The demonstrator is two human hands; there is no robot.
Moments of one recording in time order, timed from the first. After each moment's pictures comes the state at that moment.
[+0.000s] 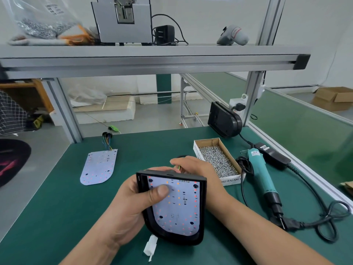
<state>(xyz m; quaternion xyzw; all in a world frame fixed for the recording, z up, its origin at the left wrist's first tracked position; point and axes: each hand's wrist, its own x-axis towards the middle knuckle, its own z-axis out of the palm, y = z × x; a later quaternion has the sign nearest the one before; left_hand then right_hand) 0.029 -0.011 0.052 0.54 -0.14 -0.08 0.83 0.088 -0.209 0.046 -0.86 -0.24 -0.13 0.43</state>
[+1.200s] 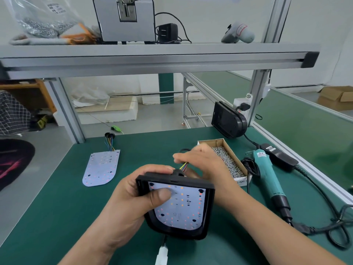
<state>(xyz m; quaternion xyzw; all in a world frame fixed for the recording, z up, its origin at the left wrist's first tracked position) 0.027 -0.007 0.068 0.60 -0.14 -0.01 0.79 0.104 -0.218 0.063 -0.84 -0.29 -0.20 0.41</state>
